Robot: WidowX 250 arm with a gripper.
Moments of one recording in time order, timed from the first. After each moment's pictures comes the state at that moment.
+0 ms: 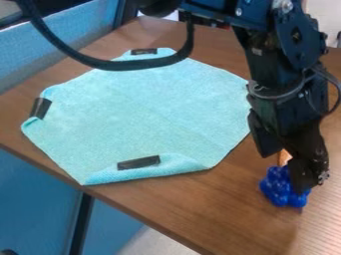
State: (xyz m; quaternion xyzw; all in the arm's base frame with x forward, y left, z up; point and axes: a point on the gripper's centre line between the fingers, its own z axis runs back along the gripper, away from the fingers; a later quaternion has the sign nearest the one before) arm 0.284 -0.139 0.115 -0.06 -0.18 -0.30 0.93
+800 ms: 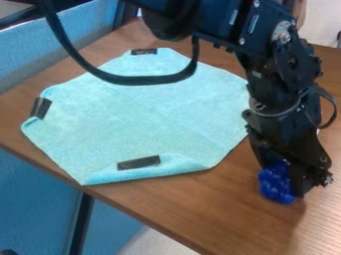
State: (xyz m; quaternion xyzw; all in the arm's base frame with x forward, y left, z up) arm 0.292 -0.129 0.089 -0.06 -0.17 -0.21 0.96
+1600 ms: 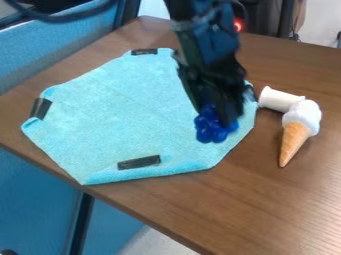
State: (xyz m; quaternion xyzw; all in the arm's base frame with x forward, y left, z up) arm 0.302 -0.041 0.145 -0.08 -0.15 -0.15 0.97
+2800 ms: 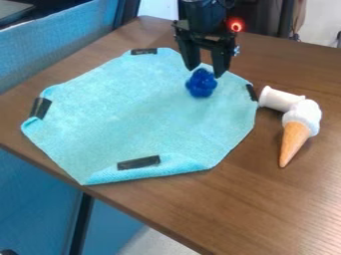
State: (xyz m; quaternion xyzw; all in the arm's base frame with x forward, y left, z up) arm 0.408 0.028 0.124 -0.02 -0.13 -0.06 0.99
